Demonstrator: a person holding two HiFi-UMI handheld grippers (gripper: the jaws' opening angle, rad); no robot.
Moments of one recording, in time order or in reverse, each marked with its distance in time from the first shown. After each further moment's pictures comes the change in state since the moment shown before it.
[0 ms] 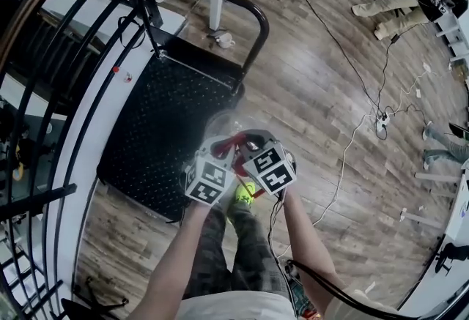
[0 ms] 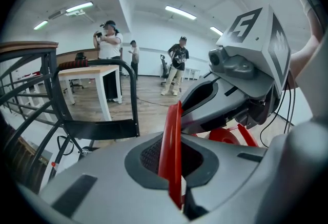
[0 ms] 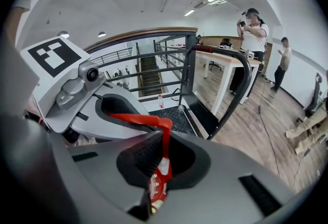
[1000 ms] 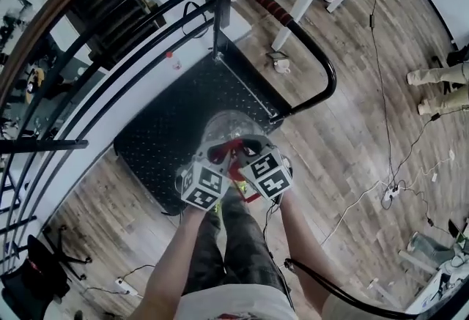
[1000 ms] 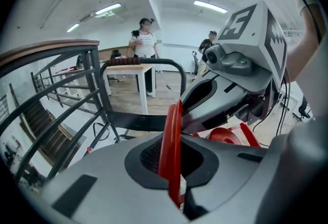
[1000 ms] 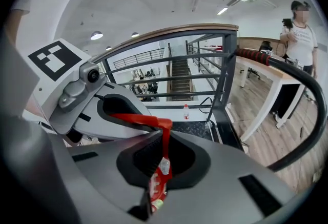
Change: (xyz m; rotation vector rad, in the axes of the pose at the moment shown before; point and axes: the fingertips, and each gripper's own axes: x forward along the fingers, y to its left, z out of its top) left arm -0.057 0.143 -0.008 -0.165 0.057 0.327; right arm 0.092 0.039 0.120 -0.220 -0.015 0.326
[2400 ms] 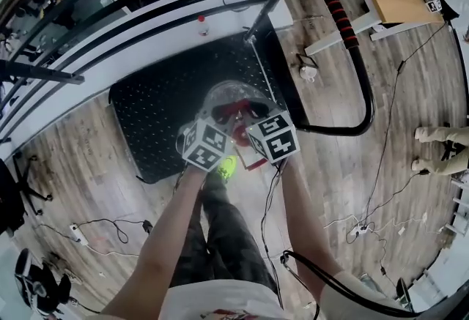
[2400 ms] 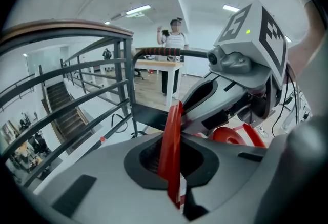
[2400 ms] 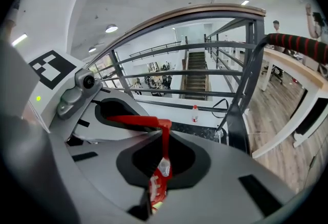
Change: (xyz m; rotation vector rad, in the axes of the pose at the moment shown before) left arm 0.059 0.122 -0.027 -0.210 -0.049 0.207; right arm 0.121 -0.053 0.041 -0.138 0.071 0.151
